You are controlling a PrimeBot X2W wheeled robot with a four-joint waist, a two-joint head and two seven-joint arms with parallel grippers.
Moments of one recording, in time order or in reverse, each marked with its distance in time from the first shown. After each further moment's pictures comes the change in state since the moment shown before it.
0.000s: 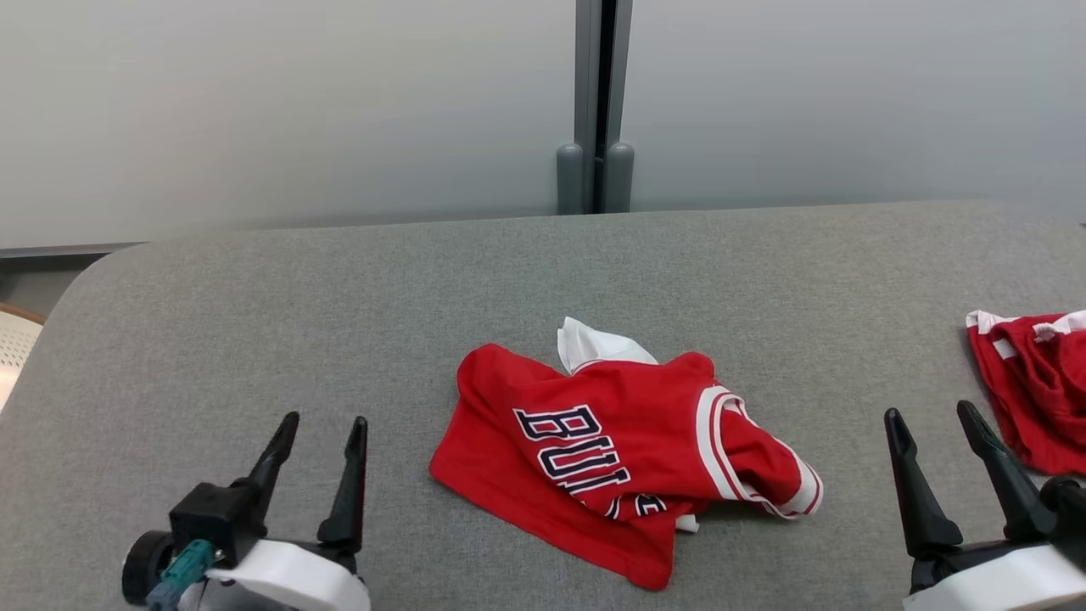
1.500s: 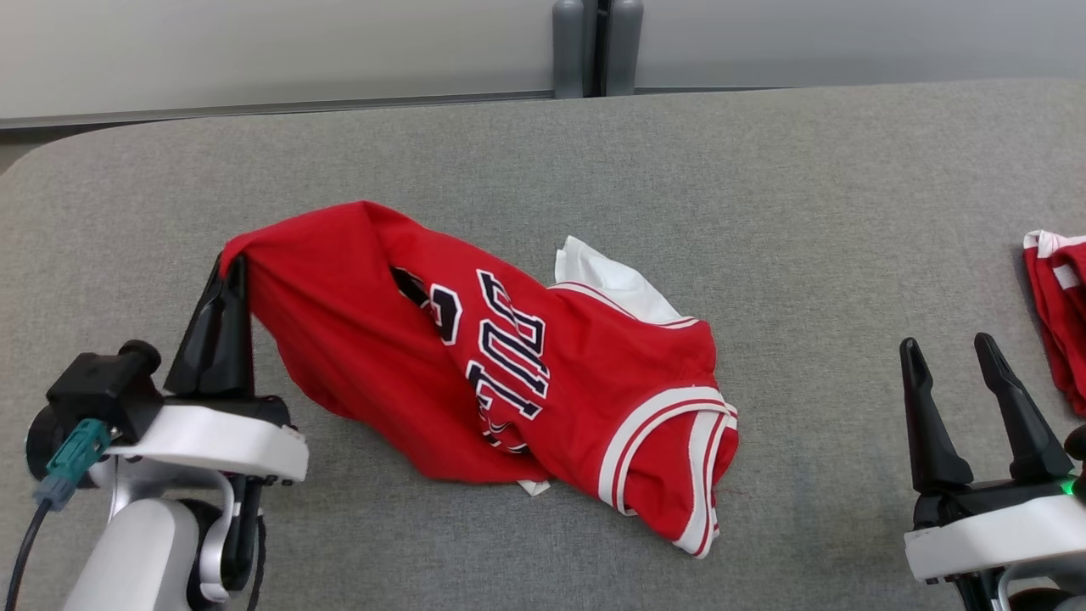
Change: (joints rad) left arm -0.247 0.026 0.060 -0.026 -0.040 0.051 -0.007; right arm -0.120 0.028 -0.013 0.020 0.020 0.000 -0.054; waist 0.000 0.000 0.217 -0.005
